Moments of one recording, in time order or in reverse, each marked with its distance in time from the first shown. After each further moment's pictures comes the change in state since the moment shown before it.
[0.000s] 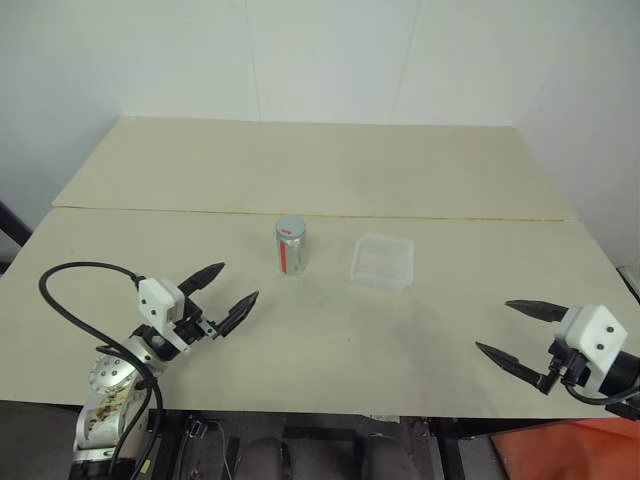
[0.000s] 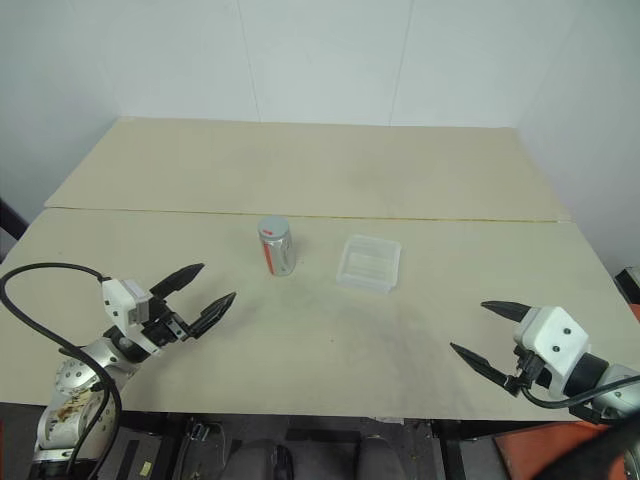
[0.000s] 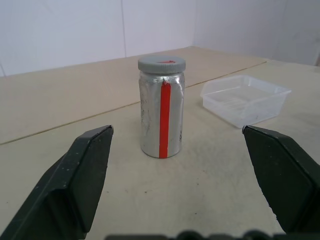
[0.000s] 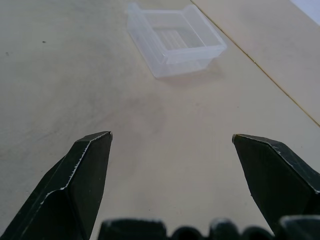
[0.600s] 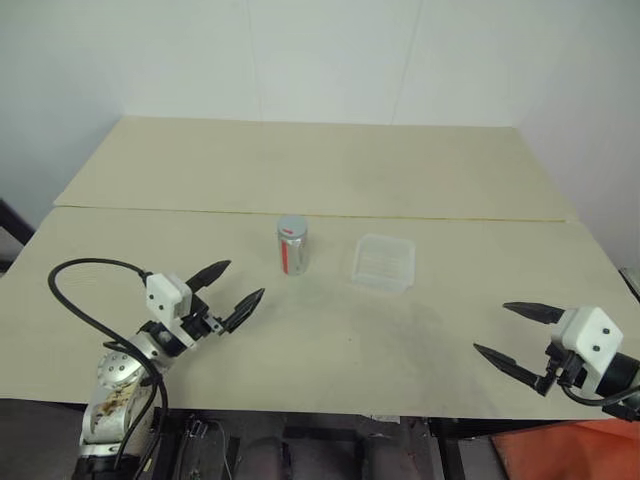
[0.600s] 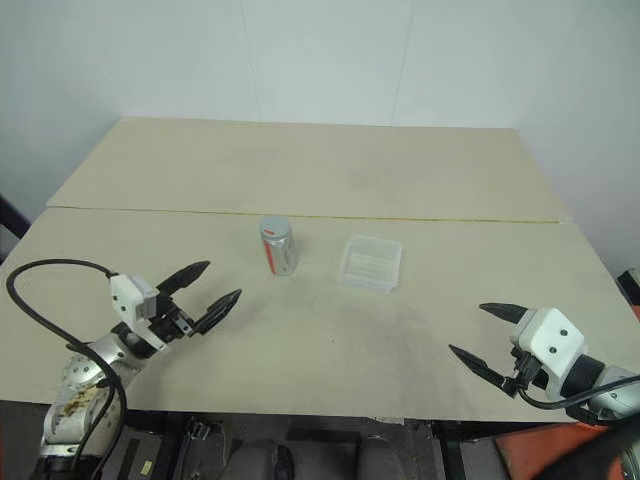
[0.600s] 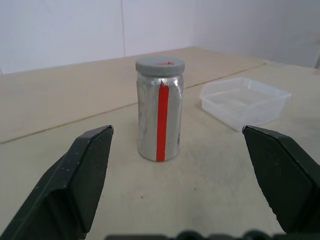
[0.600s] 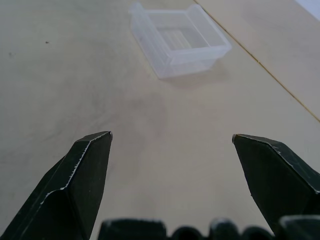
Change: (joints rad) left arm -0.057 -0.024 -0.043 -0.004 0.024 0.024 0.052; right arm -0.003 0.003 0.018 -0.002 0.000 -0.001 -0.009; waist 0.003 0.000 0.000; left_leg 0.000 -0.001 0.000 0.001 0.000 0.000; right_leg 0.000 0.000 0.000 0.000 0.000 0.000
